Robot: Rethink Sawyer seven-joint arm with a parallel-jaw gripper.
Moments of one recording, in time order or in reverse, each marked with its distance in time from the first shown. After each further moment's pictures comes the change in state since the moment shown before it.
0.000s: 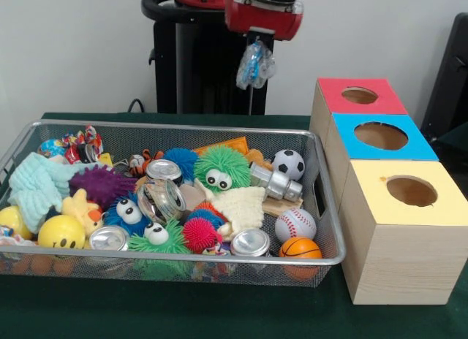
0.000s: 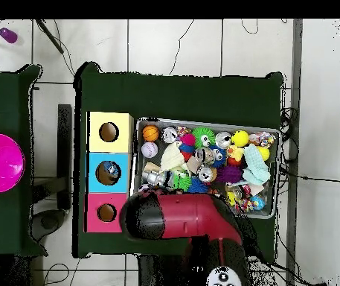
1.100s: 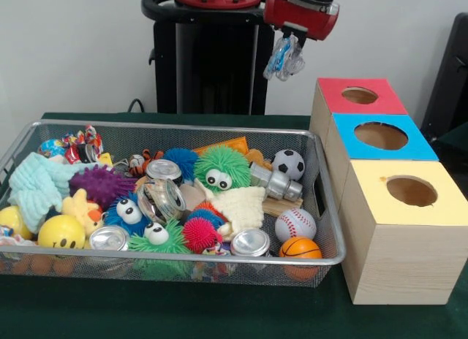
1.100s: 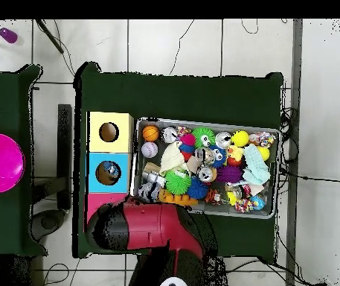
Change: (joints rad) arm 0.226 0.061 -0.172 -0.014 0.100 0.000 0.229
